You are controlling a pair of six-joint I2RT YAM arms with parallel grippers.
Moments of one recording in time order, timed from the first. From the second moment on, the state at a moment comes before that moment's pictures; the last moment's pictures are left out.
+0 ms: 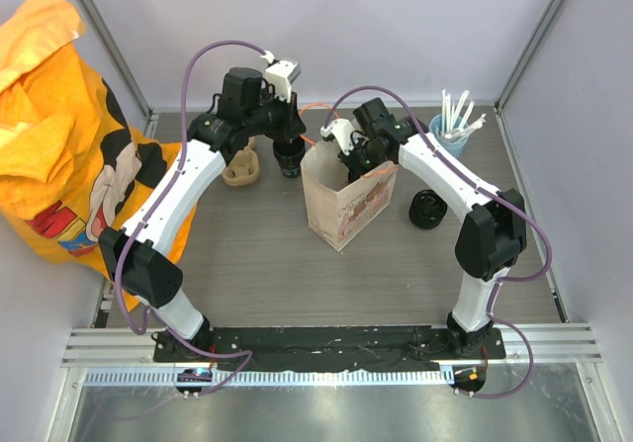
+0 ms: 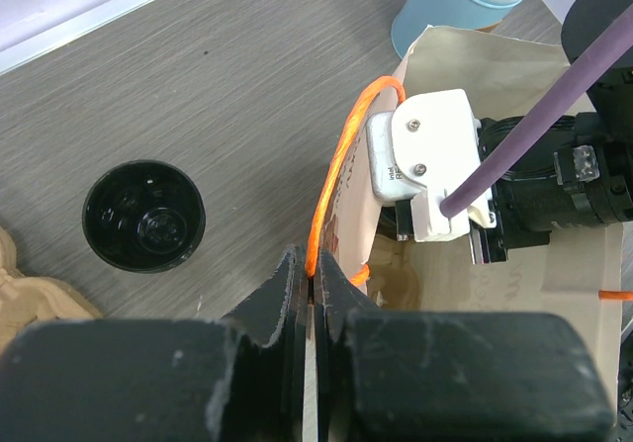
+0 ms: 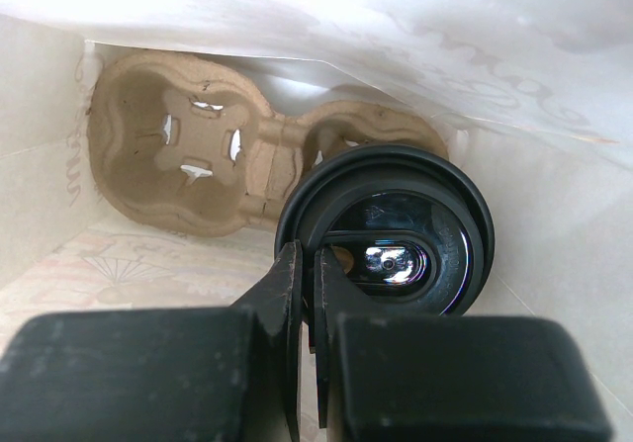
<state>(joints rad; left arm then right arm) -0.45 1.64 1.74 -0.57 0.30 -0.08 0.50 1.84 1.70 -0.92 -0.18 -0.46</state>
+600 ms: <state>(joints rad) -0.45 1.64 1.74 -0.57 0.30 -0.08 0.49 1.84 1.70 -0.91 -0.18 -0.46</state>
